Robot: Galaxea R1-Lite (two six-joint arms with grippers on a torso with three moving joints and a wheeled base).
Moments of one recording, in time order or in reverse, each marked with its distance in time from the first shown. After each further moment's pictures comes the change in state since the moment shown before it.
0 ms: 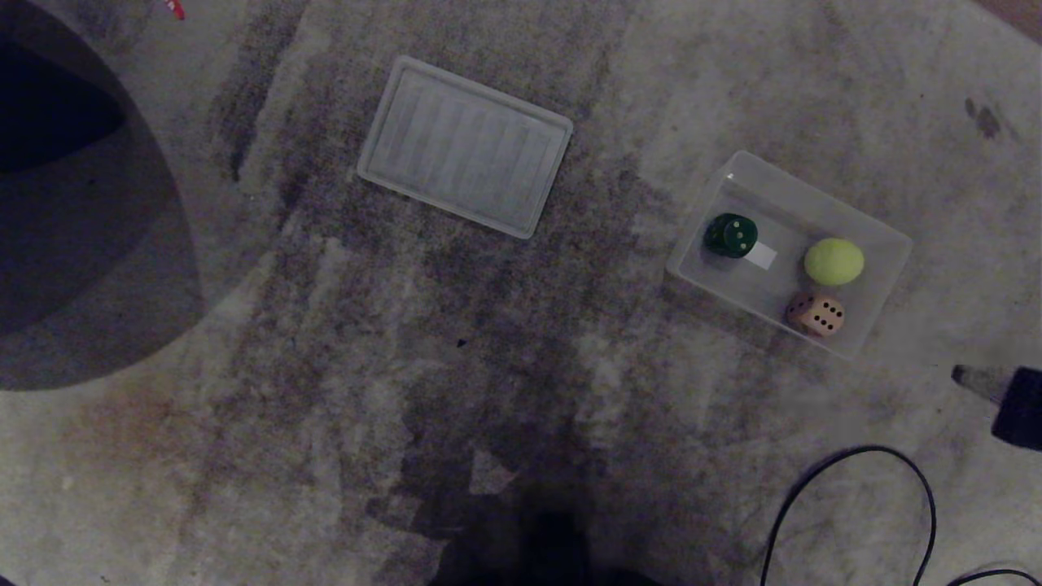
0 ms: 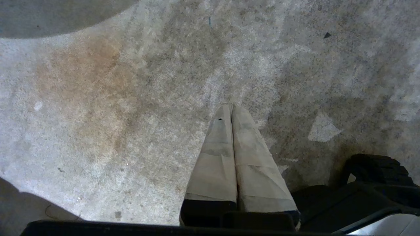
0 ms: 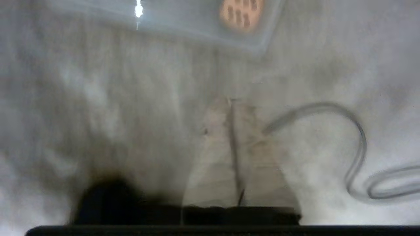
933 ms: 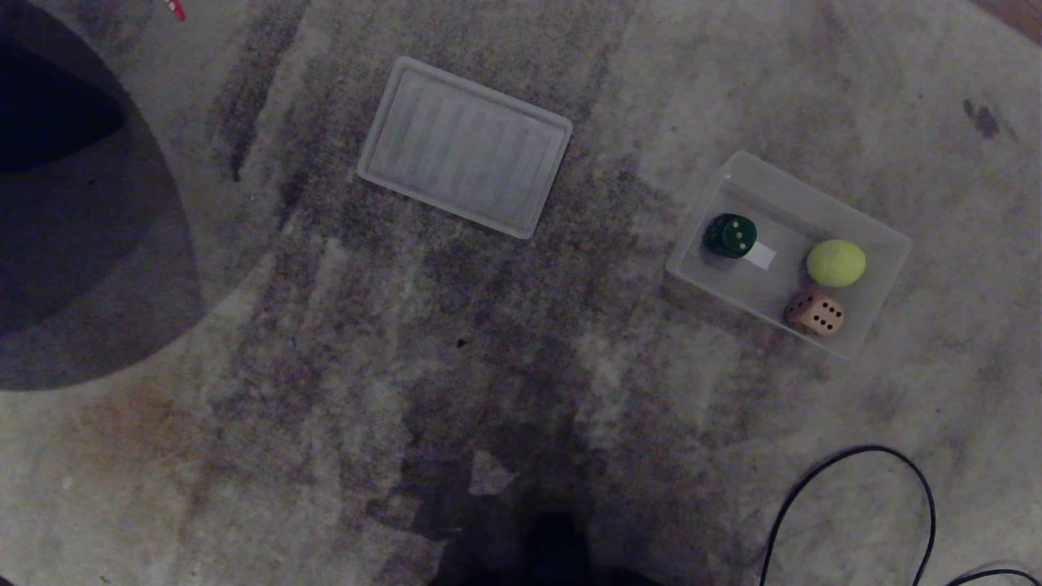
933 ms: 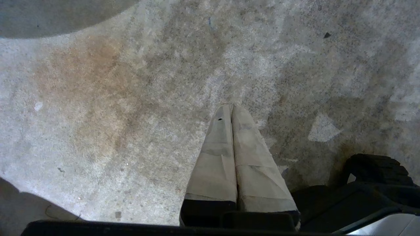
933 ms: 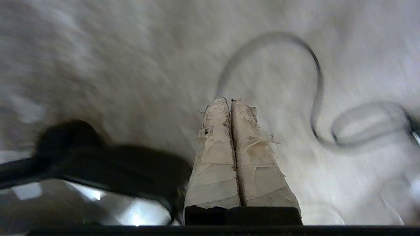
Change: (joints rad) left arm 0.000 0.000 0.000 0.000 0.000 0.000; right arm 0.003 -0.980 0.343 0.496 -0.080 -0.050
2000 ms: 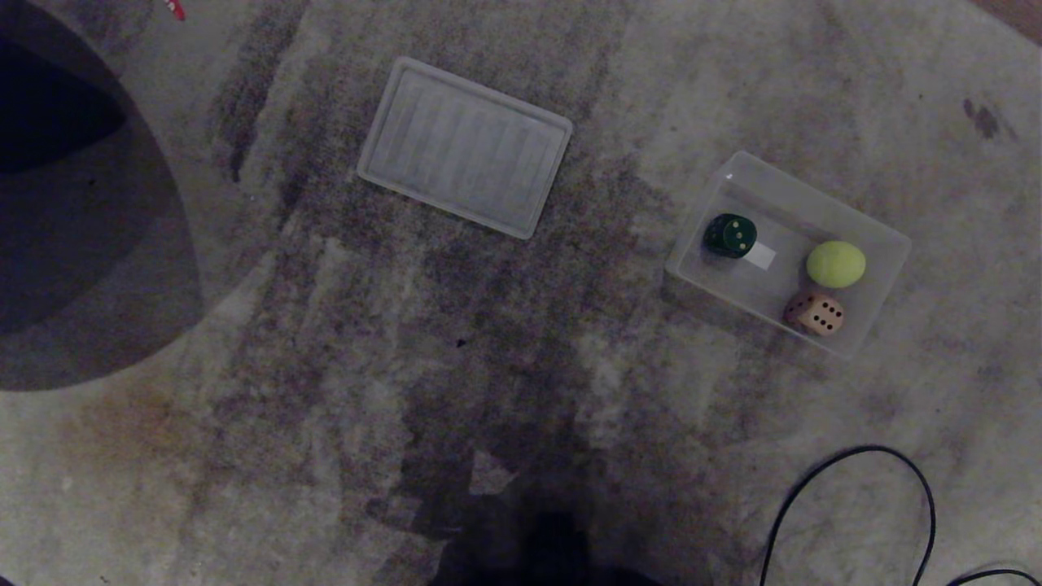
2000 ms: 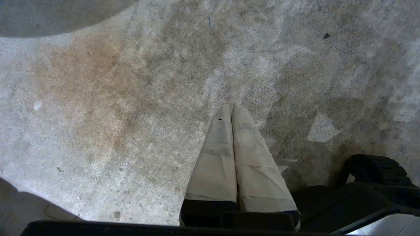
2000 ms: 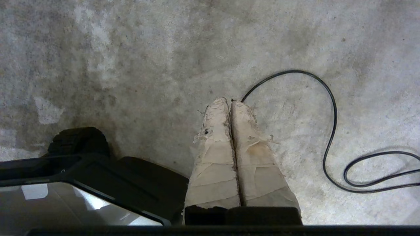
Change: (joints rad) left arm 0.000 0.000 0.000 0.000 0.000 -0.004; right arm 0.012 -0.034 0.063 -0.092 0.072 -0.060
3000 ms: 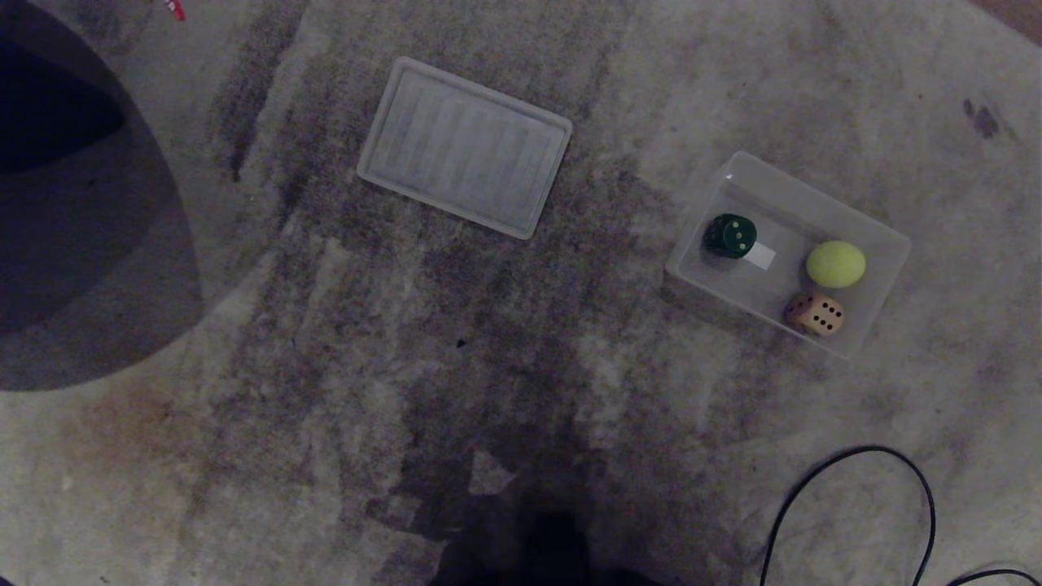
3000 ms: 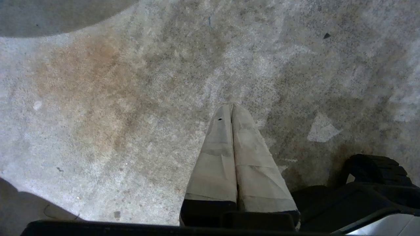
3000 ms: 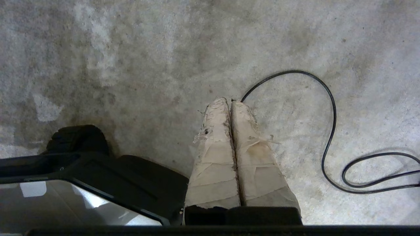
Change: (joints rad) left arm 0.000 0.000 0.000 0.000 0.000 -0.001; right arm 0.000 0.003 -0.002 0.006 0.002 -0.010
